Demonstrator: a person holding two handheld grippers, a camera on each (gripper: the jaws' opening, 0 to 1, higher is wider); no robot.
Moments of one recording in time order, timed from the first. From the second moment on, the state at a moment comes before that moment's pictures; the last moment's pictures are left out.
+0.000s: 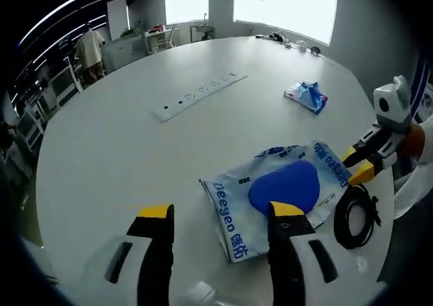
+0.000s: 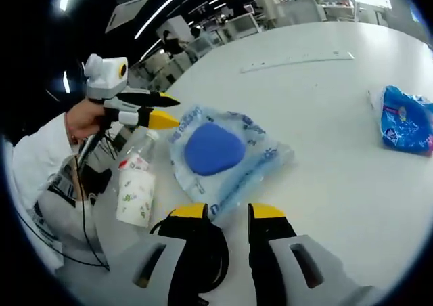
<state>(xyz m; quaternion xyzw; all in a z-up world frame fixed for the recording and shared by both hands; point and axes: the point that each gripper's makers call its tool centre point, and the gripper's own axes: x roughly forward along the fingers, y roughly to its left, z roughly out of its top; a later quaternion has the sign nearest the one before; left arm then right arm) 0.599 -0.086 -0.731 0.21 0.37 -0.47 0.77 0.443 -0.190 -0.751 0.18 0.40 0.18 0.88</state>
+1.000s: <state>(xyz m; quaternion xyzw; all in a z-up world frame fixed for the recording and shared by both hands) 0.587 -0.089 -0.726 0.21 0.38 -0.48 0.77 0.459 -0.217 -0.723 0.18 0.37 0.16 0.90</state>
